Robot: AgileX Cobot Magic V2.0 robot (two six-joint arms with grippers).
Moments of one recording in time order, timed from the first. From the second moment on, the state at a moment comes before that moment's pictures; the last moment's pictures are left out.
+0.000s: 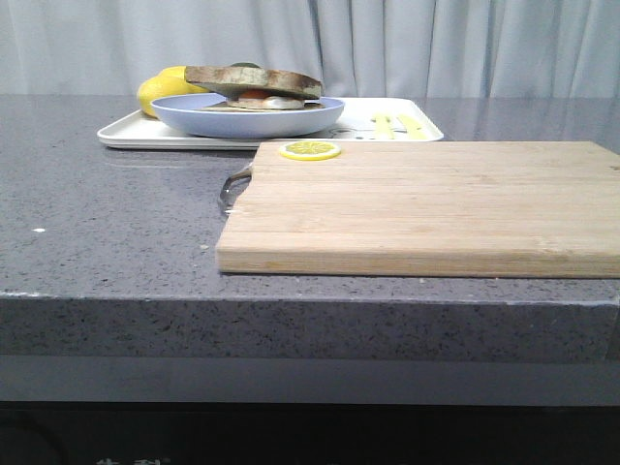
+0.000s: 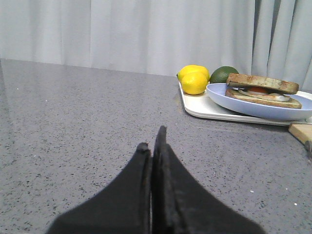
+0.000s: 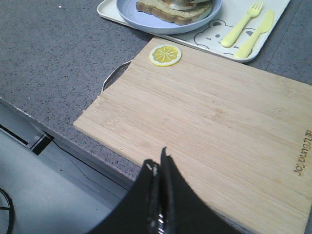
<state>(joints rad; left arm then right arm) -0.04 0.00 0.00 -0.03 0.05 -0.07 0.42 0.66 -0.89 0.18 0.82 -0.06</state>
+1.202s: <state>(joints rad) -0.04 0.00 0.00 -0.03 0.05 -0.07 0.00 0.08 -0.12 0.17 0.19 -0.06</state>
